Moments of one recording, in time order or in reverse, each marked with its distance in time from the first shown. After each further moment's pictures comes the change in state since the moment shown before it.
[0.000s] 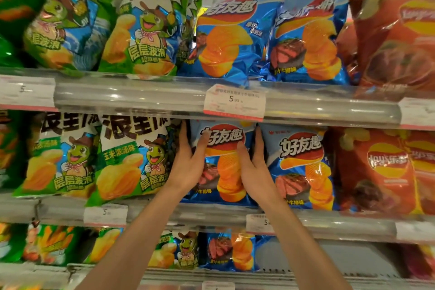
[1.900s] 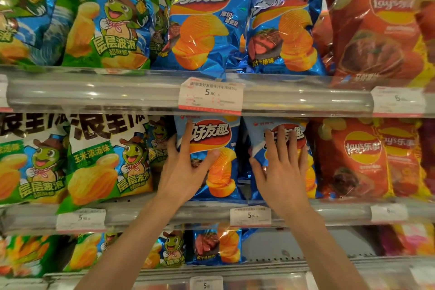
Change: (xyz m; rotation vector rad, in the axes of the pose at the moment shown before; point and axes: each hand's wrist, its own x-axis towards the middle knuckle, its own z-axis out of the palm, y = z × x) left_hand -0.021 -0.002 0.016 0.479 -0.051 0.119; right_hand -0.009 0.053 -0.075 -1.208 0.356 -0.289
